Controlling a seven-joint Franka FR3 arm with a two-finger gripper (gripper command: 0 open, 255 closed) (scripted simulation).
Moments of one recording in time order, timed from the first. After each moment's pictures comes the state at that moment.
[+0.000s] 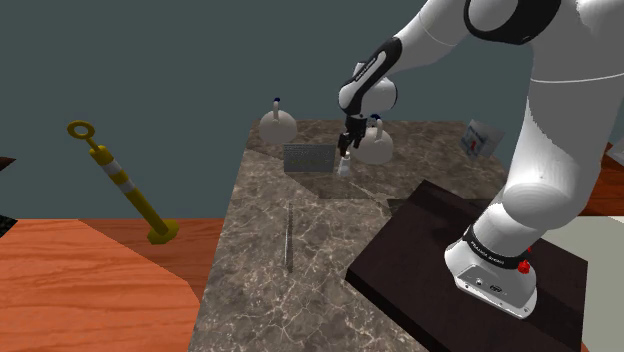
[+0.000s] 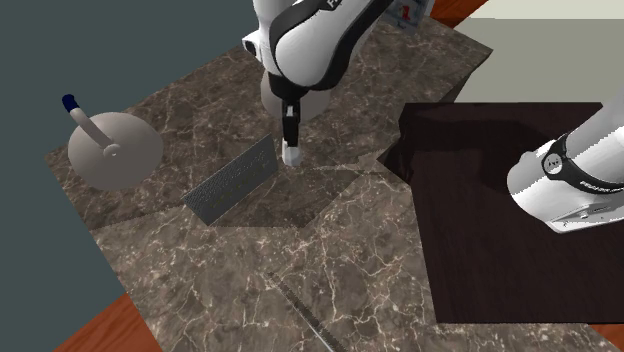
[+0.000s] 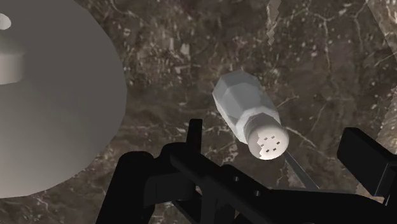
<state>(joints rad) -0.11 0.38 -0.14 -2.21 0.26 2.55 -0.47</state>
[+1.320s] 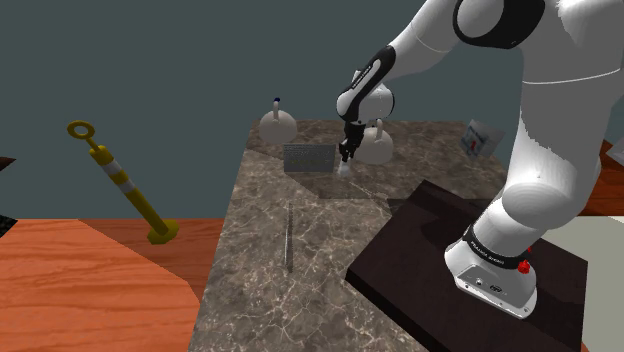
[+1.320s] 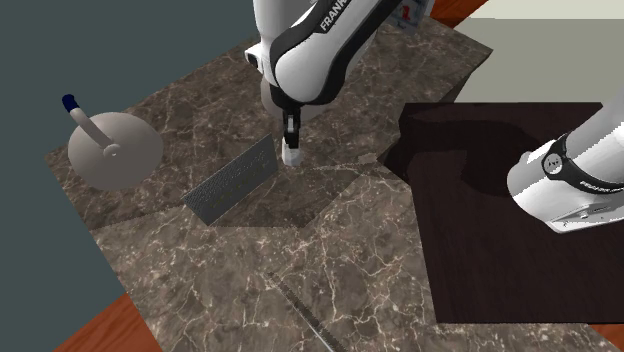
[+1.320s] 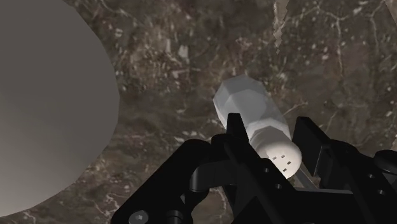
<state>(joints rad) -0.12 0.44 -0.13 -2.20 0.28 2.60 -0.49</state>
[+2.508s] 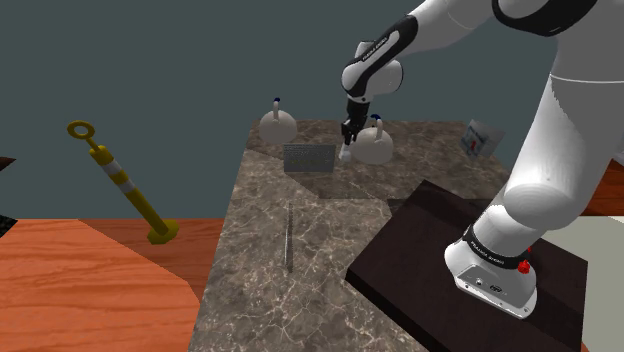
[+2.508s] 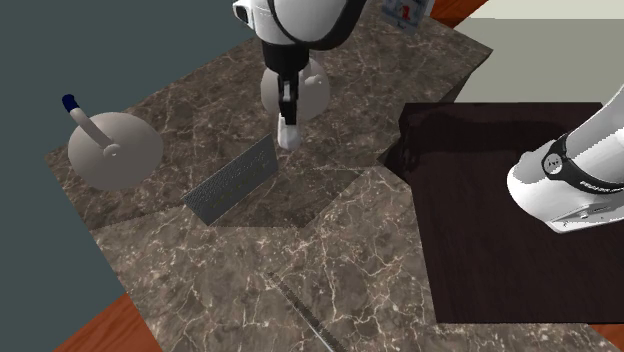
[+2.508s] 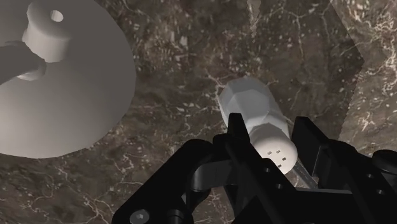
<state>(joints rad) -0.09 0.26 -0.17 -2.20 0.20 2.43 -0.42</state>
